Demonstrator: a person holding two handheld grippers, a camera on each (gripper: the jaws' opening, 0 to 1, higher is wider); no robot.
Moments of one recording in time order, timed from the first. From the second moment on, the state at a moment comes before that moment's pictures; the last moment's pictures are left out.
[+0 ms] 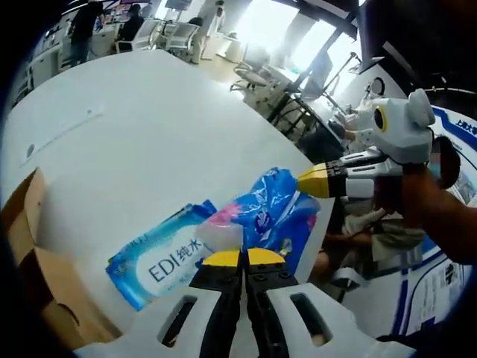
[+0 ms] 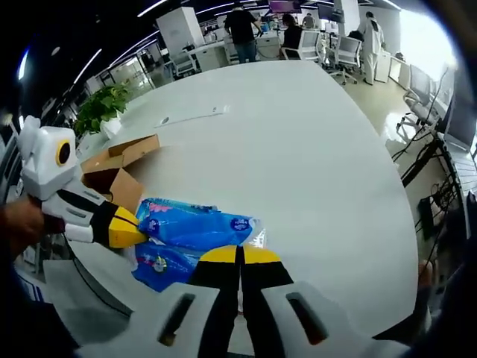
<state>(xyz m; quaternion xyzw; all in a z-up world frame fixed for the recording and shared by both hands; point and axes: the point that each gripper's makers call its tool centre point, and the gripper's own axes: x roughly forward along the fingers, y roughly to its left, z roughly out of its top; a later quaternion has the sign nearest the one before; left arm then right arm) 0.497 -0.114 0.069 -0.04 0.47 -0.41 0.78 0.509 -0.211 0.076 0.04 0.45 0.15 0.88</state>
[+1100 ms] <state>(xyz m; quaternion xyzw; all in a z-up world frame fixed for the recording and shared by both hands) 0.512 -0.163 0.037 -0.06 0.47 -0.43 0.77 0.527 -0.260 0.051 0.04 0.45 0.14 0.88</state>
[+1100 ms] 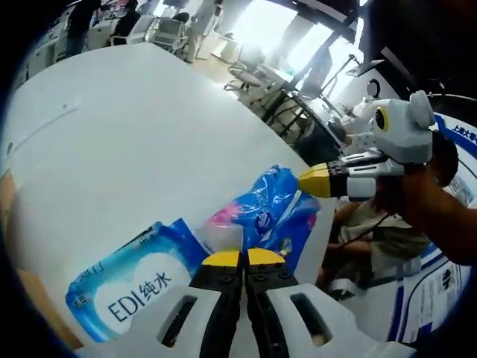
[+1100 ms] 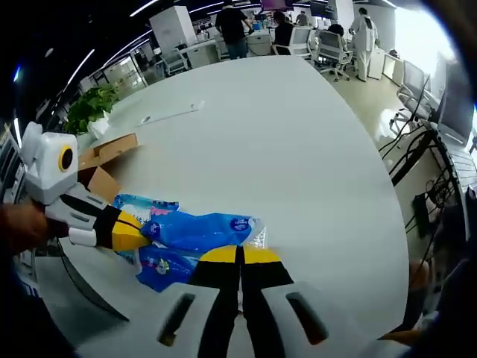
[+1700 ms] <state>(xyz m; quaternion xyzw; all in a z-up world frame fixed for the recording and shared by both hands) 0.517 -0.181 0.022 -0.07 0.48 -0.42 0.77 0.531 -0.278 0.036 0.03 0.46 0.13 0.88</state>
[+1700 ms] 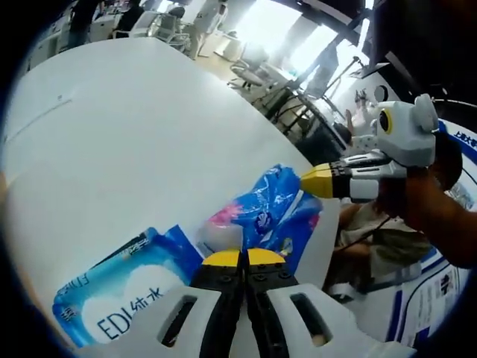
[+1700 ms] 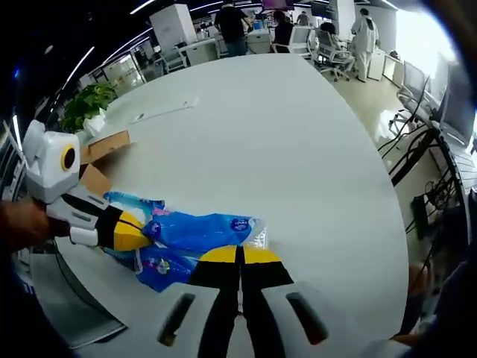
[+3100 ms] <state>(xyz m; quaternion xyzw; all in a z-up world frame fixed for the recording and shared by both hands) 0.529 -0.170 0.038 -0.05 0.44 -0.44 0.78 0.532 -0.281 0.039 0.04 0.43 0.12 0.89</state>
